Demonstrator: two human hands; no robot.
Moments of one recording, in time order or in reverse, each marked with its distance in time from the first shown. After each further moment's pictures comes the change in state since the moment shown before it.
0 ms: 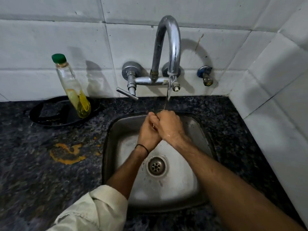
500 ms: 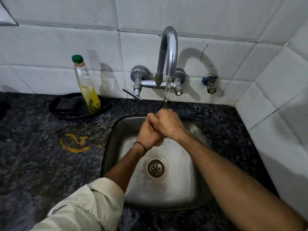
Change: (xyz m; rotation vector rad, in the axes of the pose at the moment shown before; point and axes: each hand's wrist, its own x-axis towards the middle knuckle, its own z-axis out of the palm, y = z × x) left_hand -0.015 0.012 -0.002 -0.025 0.012 -0.047; right_hand 0.008 0.009 -0.020 0.067 -0.174 -0.185
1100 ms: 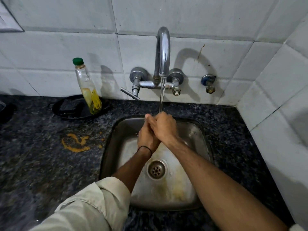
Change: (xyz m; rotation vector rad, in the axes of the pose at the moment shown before) left_hand -0.003 -0.022 0.022 0.077 0.194 -0.067; right_hand -0.006 0.006 0.031 0.171 0.176 0.156
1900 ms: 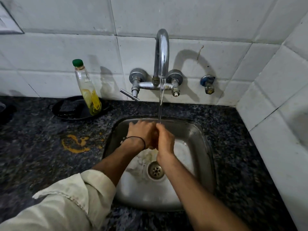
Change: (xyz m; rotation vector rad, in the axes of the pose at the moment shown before) left_hand 0.015 0.029 -0.031 1.159 -0.204 0.310; right_hand -0.040 0.006 0.023 1.117 0.079 0.623
